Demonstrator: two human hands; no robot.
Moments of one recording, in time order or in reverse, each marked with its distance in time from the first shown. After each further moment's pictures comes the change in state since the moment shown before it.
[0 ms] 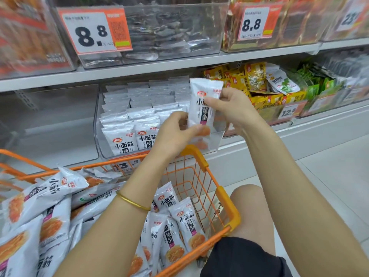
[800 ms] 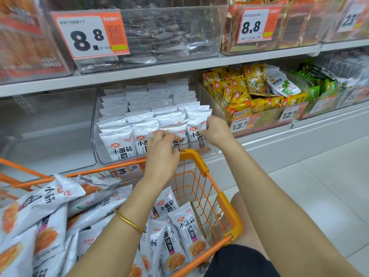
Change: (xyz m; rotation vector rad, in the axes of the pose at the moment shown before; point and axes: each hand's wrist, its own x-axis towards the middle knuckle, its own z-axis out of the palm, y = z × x) left_hand -0.005 -0.050 -0.002 0.560 0.160 0.137; right_hand 0.035 0.063 0.030 -0.793 -0.005 0.171
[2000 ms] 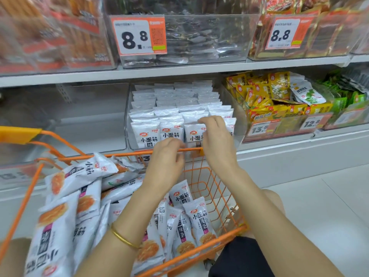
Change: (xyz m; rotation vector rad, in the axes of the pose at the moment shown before) left_hand -0.045 -0.021 -0.037 0.045 0.026 0.075; right_hand -0.085 -0.041 0.028 0.046 0.382 -0.465
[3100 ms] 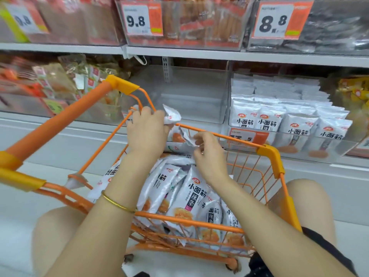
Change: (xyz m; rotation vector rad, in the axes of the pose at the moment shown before) left_hand -0.111 -0.115 -0.167 0.648 0.285 -0.488; right_hand -0.100 -0.169 0.120 0.495 -0.354 -0.098
